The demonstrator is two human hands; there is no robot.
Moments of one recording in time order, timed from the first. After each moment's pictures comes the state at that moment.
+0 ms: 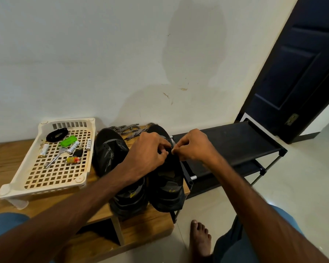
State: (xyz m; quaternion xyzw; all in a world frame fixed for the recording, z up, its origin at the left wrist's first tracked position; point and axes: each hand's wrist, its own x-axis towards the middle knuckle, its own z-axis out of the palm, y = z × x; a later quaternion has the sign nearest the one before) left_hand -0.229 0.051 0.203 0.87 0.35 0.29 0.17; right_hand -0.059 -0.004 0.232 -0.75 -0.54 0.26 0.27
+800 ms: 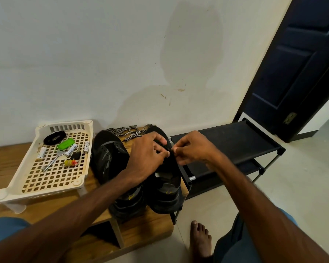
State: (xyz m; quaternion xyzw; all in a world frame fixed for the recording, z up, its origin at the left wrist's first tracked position) left_hand -0.218 0.044 0.190 0.77 0.41 0.37 0.33; right_hand -0.052 -0.010 0.237 -0.73 -0.50 0.37 0.29
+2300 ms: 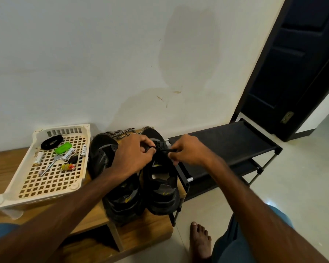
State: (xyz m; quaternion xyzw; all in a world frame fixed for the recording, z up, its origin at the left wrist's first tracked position) left_hand -0.240 0.058 0.205 0.80 0.46 0.31 0.23; right_hand -0.049 -0.007 0.240 -0.72 -0.64 0.25 0.14
